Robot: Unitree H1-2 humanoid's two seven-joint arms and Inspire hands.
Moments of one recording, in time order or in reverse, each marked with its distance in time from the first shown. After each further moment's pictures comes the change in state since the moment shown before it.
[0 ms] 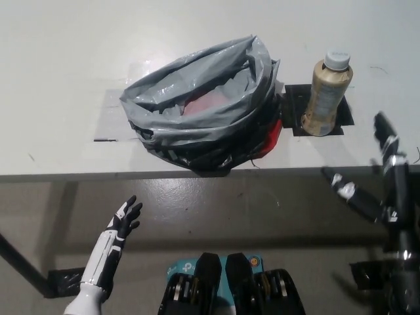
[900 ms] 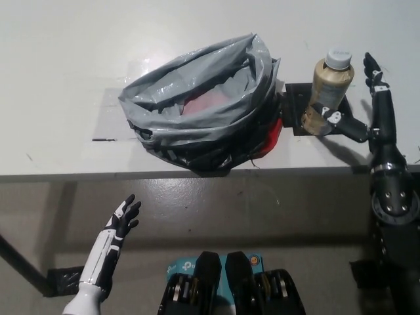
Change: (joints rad) left_arm 0.000 -0.001 0.007 -0.002 -0.004 -0.001 0.000; right_arm -0.410 -0.067 -0.016 0.600 -0.011 0.032 -0.063
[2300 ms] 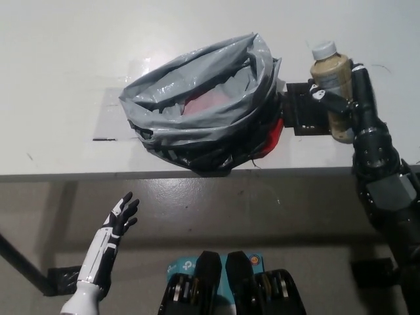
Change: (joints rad) left_arm -0.003 0.001 0.006 -0.007 -0.019 0.003 -0.002; right_arm -0.245 -0.054 0.160 0.373 -0.039 0.039 -0.124
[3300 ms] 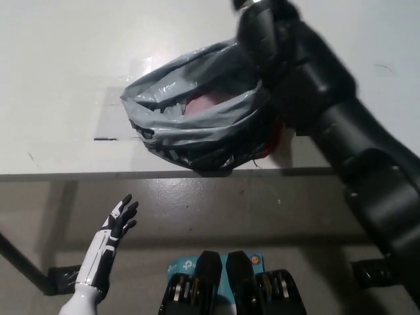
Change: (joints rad) left_arm 0.008 0.006 0.005 -0.006 -0.008 0.002 -0.013; right_arm -0.450 0.173 0.386 -0.036 -0.334 0.032 -0.040
